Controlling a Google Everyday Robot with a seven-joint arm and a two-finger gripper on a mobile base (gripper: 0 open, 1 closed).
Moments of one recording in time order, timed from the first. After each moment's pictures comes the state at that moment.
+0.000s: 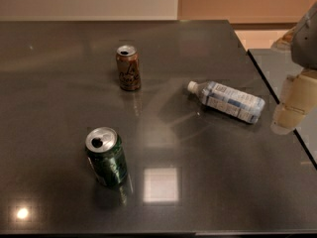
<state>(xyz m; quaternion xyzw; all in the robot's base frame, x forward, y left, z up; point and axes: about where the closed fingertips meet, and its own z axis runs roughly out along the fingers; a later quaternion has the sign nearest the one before) 0.438 -0.217 0.976 -0.60 0.78 -0.03 0.16</state>
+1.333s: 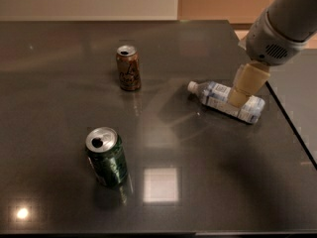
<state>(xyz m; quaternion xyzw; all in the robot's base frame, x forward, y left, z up) 0.520 -0.176 0.942 -0.58 0.79 0.00 0.21</state>
